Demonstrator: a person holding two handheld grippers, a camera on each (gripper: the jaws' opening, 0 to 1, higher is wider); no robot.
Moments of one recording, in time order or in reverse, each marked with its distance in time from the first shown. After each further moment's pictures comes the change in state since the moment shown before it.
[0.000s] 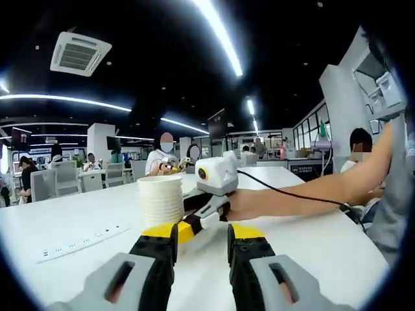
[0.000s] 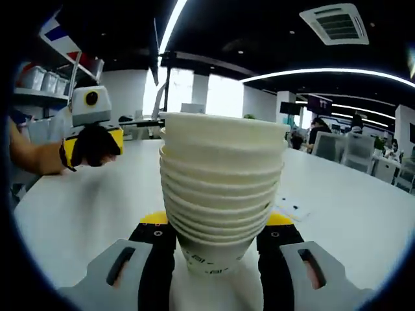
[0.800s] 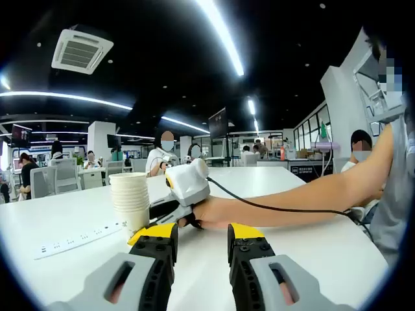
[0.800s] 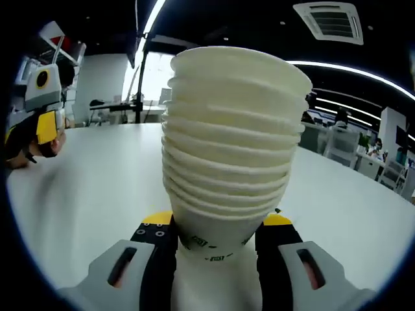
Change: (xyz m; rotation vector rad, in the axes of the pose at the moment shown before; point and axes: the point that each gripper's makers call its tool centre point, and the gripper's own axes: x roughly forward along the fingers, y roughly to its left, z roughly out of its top) left arm 0.003 0.000 -0.005 -0.016 0.006 0.001; right arm 0.051 -0.037 -0.016 0.009 0.075 -0.120
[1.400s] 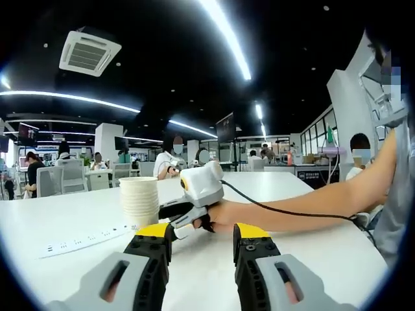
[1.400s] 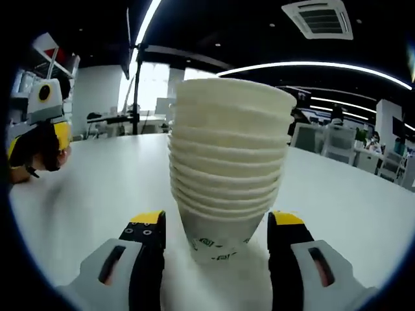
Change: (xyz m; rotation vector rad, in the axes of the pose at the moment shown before) left arm -0.006 0.014 0.010 -0.016 -0.038 0.062; right arm -0.018 0.007 0.012 0.023 -0.026 -0.018
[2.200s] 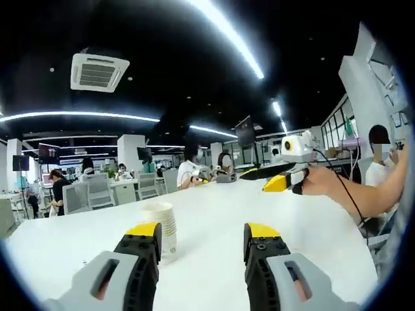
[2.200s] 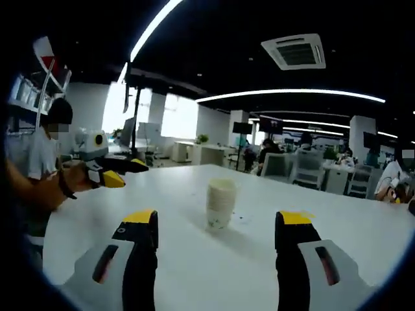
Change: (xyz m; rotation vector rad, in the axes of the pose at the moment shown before) left arm -0.039 -0.024 0.063 0.110 -0.005 0.190; right arm -0.246 0.034 0.085 0.005 -0.183 -0.184
